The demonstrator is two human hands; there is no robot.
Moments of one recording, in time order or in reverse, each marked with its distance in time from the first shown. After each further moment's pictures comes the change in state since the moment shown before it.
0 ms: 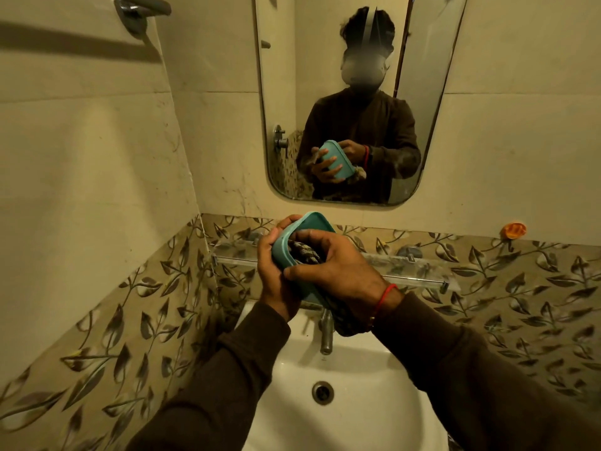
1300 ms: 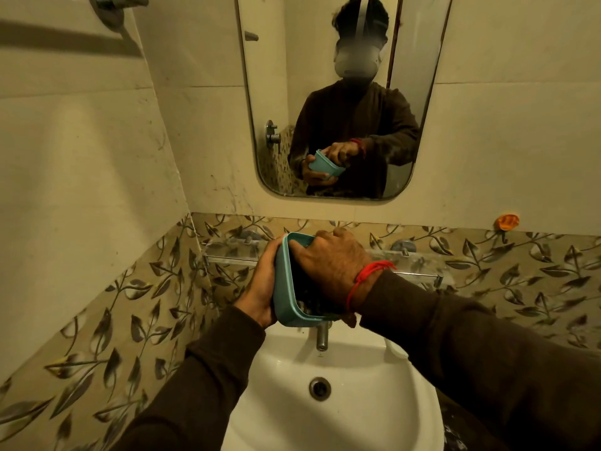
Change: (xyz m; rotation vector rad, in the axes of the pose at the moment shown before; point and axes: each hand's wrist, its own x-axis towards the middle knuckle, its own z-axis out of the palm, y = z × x) left_hand -0.007 0.002 -0.025 0.218 -0.036 -0.551; right_hand 0.018 0.000 -0.009 -1.686 -0.240 -0.181
